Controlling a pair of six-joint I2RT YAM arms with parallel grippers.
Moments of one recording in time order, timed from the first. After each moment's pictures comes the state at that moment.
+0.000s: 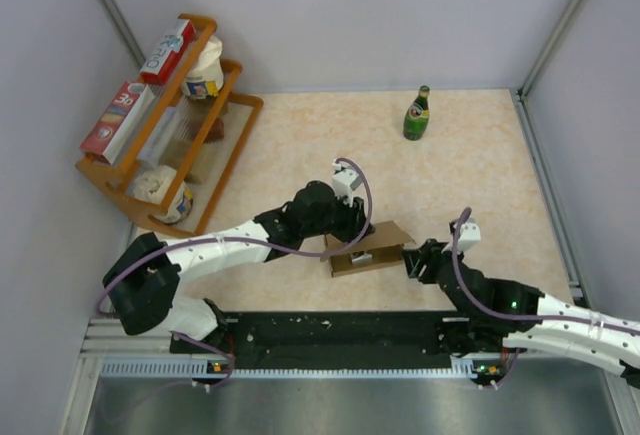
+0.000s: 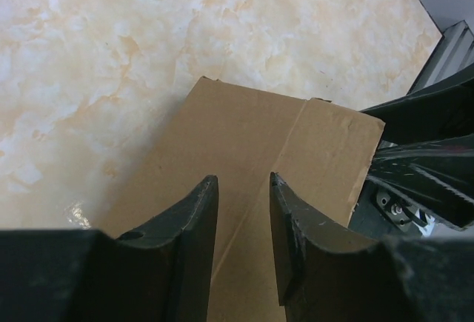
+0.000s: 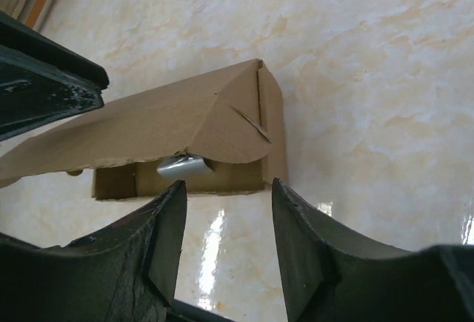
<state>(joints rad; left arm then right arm) -0.93 1.42 0.85 0.13 0.16 -0.45 1.22 0.35 0.27 -0.42 0.79 0.84</state>
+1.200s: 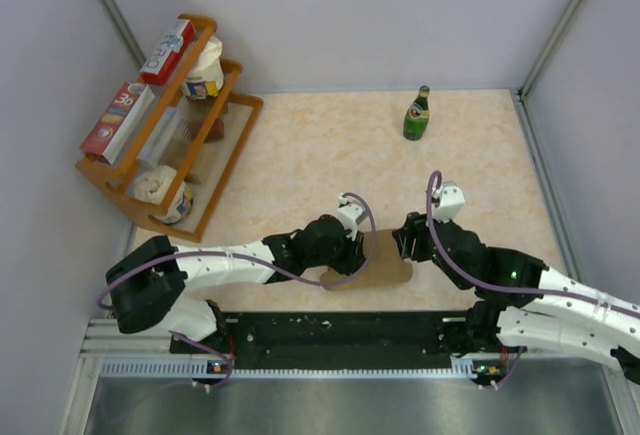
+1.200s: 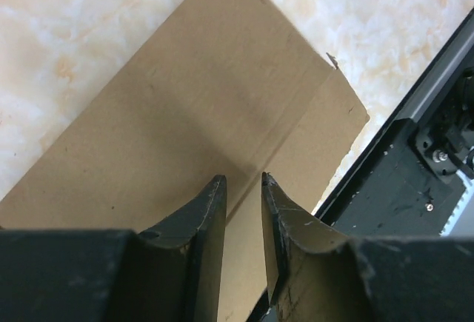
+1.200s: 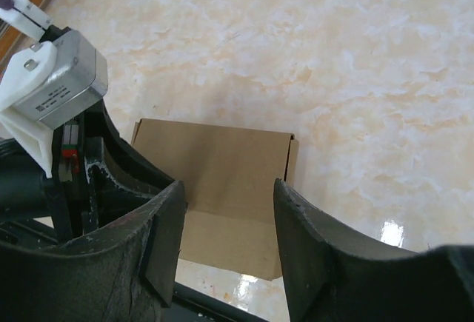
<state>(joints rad) -1.08 1.42 0.72 0.12 0.03 -0.50 1.15 0.67 0.72 -0.57 0.65 0.61</state>
